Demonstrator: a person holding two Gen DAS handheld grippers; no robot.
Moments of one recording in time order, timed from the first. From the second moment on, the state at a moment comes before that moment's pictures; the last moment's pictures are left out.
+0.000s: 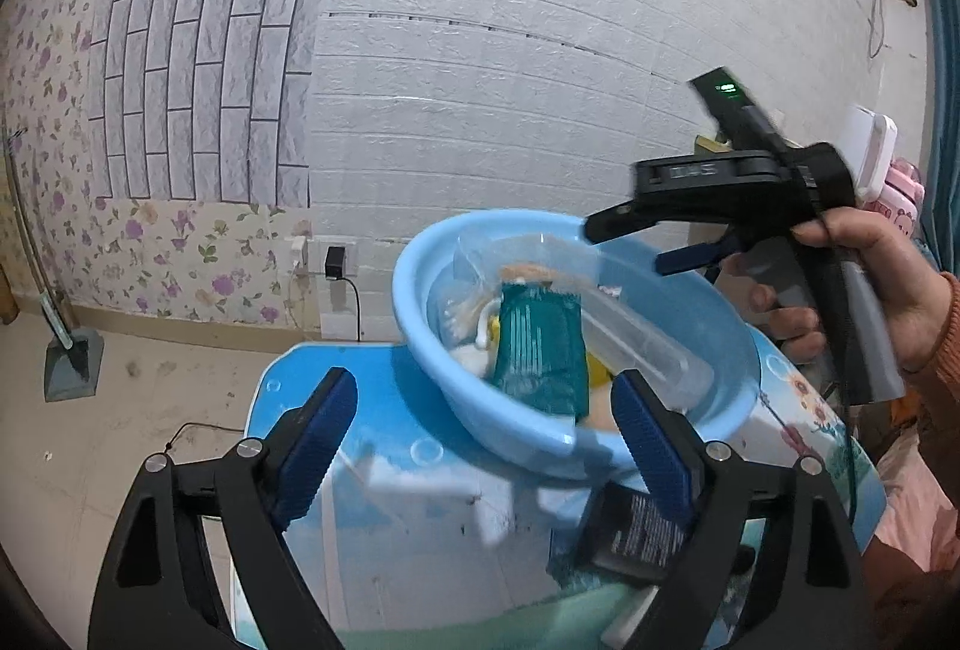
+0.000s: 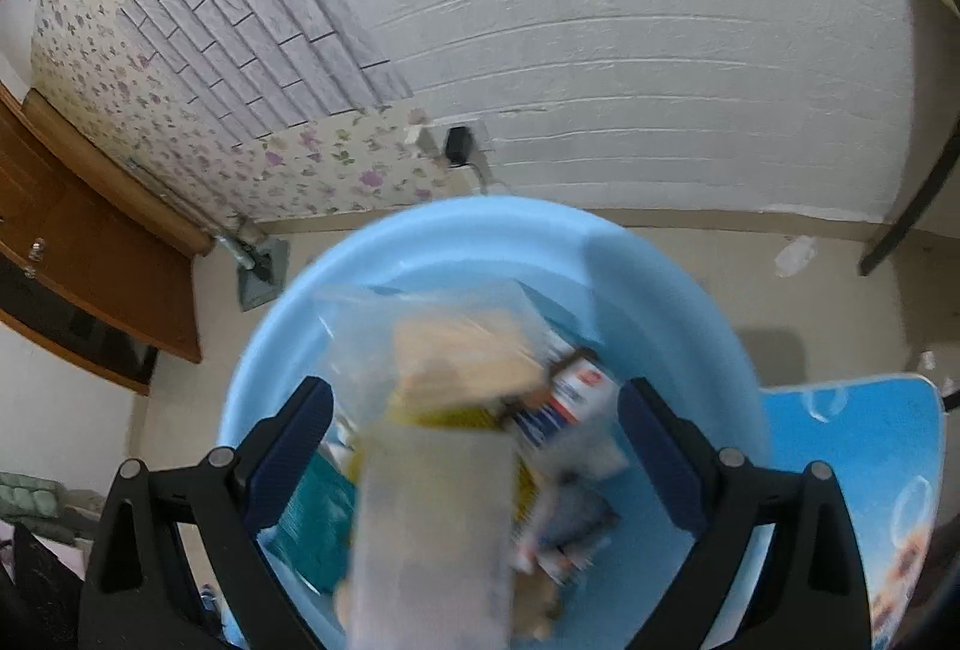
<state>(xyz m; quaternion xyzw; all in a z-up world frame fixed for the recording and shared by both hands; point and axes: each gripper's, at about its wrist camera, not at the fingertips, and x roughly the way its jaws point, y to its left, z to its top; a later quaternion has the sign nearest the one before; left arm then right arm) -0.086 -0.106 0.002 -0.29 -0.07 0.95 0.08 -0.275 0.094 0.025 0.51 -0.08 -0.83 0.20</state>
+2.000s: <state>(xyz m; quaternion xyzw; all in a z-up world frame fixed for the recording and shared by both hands) -0.012 -0.016 -0.064 -0.39 -0.04 0.91 0.13 -0.055 0.192 -0.016 0.41 0.02 -0.87 0.26</state>
